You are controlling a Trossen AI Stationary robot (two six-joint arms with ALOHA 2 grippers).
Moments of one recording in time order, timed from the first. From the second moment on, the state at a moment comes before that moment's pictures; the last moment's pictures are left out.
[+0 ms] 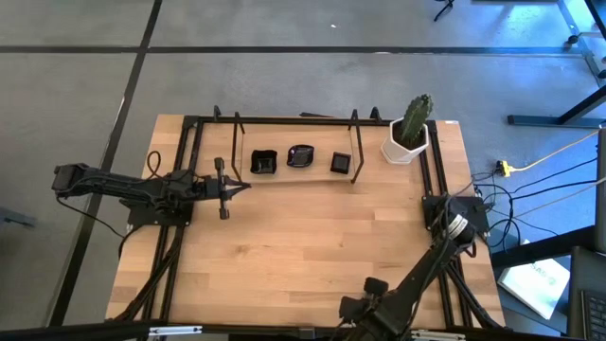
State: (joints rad) left arm 0.01 0.49 0.01 0.50 -0.19 0.29; right arm 0.85 2.10 1.89 -1.23 0.06 1.12
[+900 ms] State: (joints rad) left arm 0.01 0.49 0.01 0.50 -0.18 0.29; right arm 0.85 2.20 1.89 -1.28 -0.04 1.14
